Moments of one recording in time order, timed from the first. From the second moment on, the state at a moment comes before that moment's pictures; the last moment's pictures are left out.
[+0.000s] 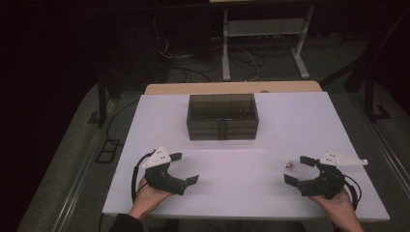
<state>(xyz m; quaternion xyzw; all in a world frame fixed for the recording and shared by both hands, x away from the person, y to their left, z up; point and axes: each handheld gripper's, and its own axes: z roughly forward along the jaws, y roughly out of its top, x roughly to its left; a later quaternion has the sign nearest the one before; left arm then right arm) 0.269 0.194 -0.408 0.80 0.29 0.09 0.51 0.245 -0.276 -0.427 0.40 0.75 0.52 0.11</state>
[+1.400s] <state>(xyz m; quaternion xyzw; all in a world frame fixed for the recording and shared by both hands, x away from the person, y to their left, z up) 0.290 0.181 -0.380 0.82 0.30 0.07 0.48 0.244 -0.275 -0.427 0.40 0.75 0.52 0.11</state>
